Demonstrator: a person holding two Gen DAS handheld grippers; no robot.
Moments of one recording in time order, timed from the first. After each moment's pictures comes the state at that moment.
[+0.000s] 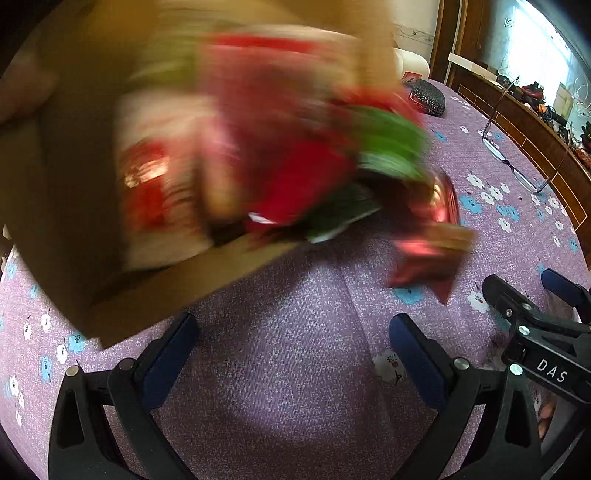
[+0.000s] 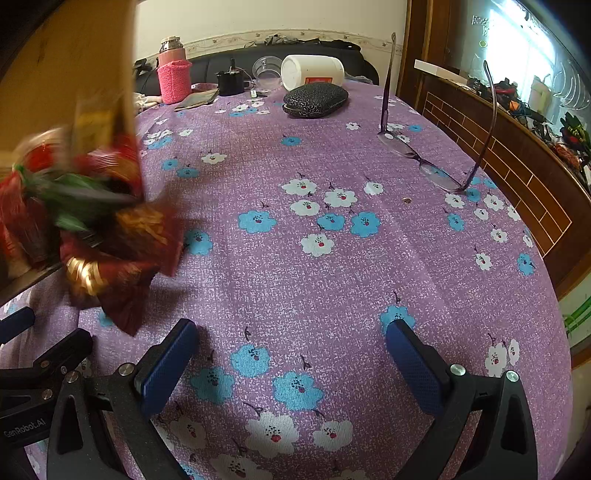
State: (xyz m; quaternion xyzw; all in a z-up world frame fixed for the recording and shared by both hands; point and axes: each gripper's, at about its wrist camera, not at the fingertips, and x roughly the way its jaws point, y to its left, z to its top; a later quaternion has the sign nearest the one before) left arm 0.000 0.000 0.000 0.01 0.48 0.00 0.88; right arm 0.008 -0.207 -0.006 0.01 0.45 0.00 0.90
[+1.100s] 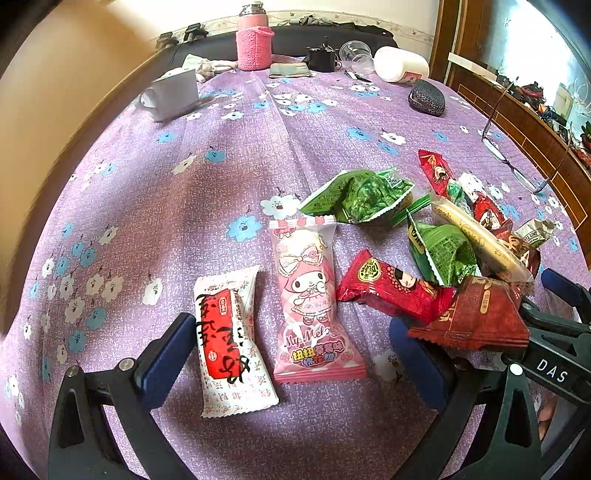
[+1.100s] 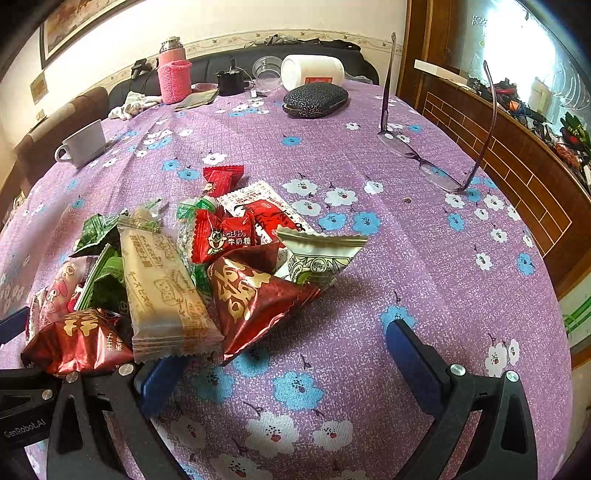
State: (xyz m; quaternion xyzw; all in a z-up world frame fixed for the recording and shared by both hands) left arm -0.002 -0.001 -0.002 0.01 0.48 0.00 0.88; right arm 0.008 -0.207 -0.007 0.01 0.45 0.00 0.90
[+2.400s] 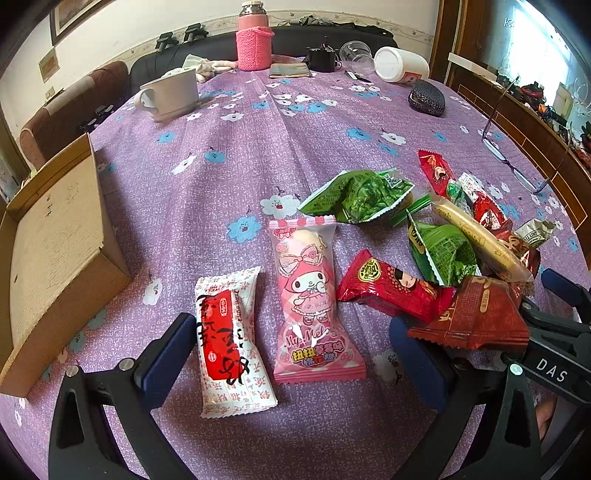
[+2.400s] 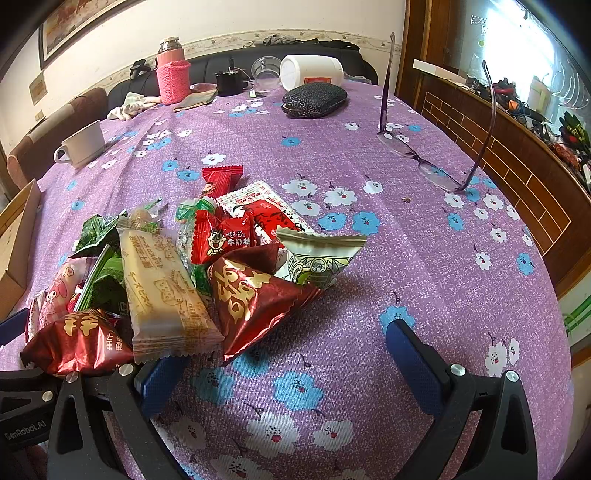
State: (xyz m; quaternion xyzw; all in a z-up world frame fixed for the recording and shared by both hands) left arm -0.002 -0.001 -0.002 0.01 0.48 0.00 0.88; right arm 0.007 -0.205 -0.006 0.01 0.45 -0.01 0.90
